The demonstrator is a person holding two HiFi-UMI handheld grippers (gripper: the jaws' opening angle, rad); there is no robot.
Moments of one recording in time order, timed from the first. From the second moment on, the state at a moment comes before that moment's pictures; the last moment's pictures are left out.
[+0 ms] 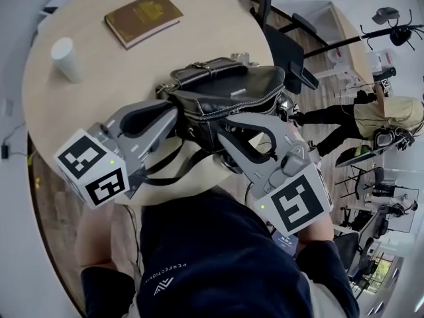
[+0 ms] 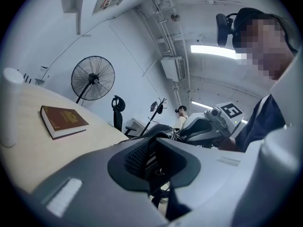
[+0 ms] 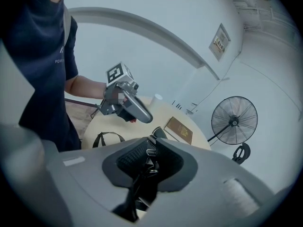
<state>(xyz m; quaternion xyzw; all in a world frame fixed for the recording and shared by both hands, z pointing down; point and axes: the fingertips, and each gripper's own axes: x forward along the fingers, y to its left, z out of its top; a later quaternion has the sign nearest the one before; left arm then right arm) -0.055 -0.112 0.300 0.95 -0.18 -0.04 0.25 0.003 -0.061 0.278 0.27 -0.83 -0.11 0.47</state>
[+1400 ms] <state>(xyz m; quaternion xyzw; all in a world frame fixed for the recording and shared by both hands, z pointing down) -0.028 -0.100 0.279 0.96 -0.19 -0.01 0.20 0.030 -0.069 0.255 0.31 -0.85 -0.10 0.41</state>
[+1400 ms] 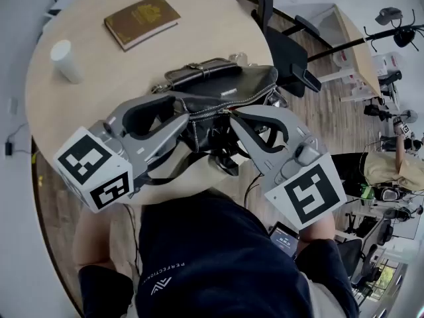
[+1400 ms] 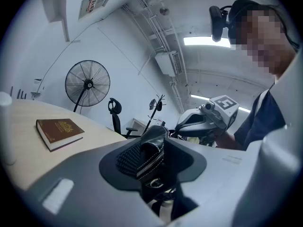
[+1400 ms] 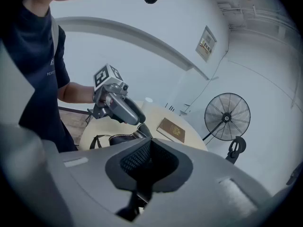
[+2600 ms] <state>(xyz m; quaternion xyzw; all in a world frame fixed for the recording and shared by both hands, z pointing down) 0.008 -0.092 0.282 0.99 0.00 0.10 -0.04 0.036 -0.079 0.244 0.25 -0.91 -0.02 0.34</state>
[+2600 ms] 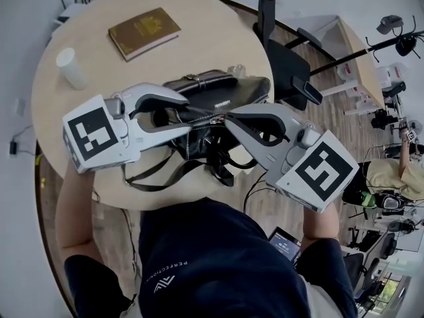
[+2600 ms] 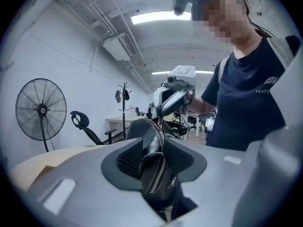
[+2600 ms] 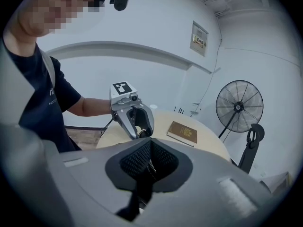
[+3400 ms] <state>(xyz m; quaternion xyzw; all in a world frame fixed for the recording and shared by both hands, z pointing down) 0.000 -0.086 0.289 0.99 0.00 0.12 -0.02 0.036 -0.072 0.245 0.17 -0.92 -0.05 0.35</state>
